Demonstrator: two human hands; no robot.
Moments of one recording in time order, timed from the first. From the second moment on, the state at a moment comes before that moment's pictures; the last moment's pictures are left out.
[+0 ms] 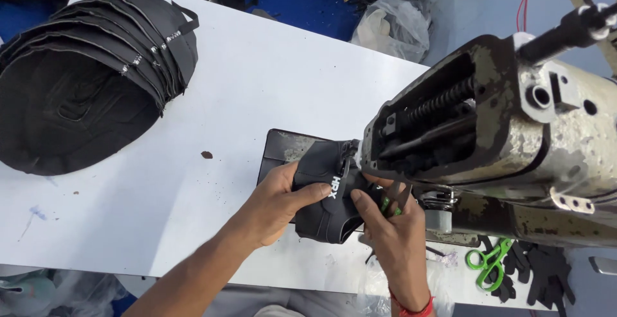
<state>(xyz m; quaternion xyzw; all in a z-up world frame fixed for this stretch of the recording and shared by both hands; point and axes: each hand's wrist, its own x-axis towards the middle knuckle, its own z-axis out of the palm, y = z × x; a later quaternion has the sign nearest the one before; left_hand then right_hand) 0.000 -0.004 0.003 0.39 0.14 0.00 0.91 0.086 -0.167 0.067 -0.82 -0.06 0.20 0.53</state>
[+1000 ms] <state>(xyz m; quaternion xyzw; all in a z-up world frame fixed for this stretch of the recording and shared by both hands) 0.020 -0.009 0.012 0.41 0.14 0.08 0.90 0.096 -0.179 0.044 -0.88 -0.14 0.09 0.44</state>
